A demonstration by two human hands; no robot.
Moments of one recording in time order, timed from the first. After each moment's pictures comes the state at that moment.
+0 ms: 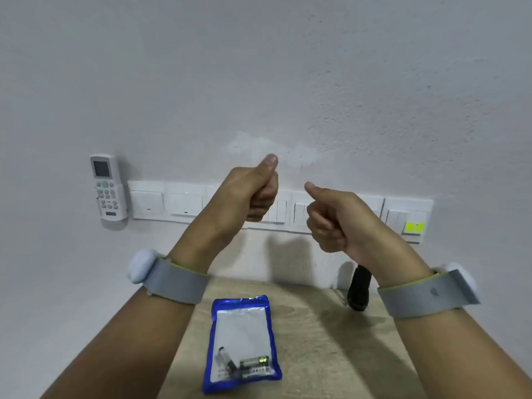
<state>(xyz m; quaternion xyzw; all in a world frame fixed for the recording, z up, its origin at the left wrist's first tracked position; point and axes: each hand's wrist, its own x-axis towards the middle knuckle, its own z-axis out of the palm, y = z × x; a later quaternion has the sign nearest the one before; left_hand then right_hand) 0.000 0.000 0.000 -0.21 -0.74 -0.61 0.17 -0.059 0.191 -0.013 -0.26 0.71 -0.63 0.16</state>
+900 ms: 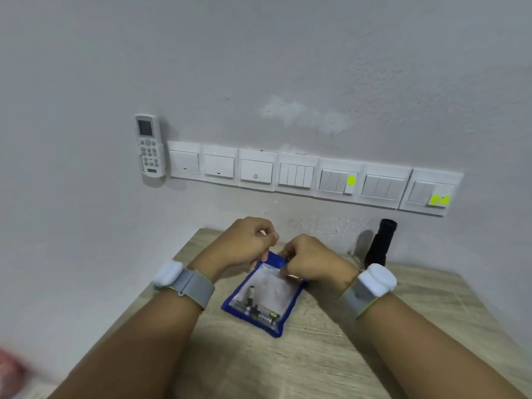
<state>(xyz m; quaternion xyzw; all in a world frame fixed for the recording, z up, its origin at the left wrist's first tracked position) 0.013 -0.037 -0.127 0.00 -0.91 -0.41 0.09 -0.059 0.125 -0.145 -0.27 0.92 -0.27 0.12</state>
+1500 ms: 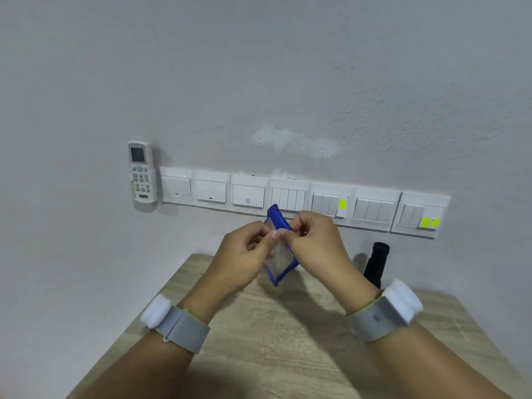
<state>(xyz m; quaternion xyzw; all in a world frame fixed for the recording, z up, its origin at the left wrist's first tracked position) 0.017 -0.019 -0.116 -0.06 -0.79 -0.54 0.28 -0.036 0.129 -0.081 -0.23 0.80 -0.54 -0.10</state>
